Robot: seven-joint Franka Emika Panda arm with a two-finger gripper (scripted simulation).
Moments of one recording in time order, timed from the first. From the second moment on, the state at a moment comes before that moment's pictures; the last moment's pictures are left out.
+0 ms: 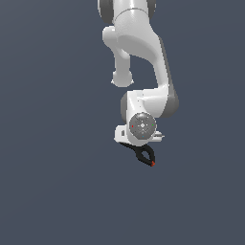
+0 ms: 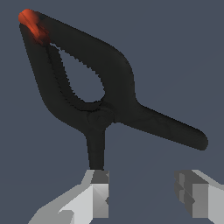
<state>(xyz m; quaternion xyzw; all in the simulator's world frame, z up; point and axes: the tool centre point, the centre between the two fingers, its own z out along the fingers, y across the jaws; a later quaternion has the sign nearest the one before) -0.011 0.068 0.090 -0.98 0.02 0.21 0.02</state>
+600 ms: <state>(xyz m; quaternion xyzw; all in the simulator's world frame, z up) -0.042 0.101 0.054 -0.94 0.03 0.35 0.03</state>
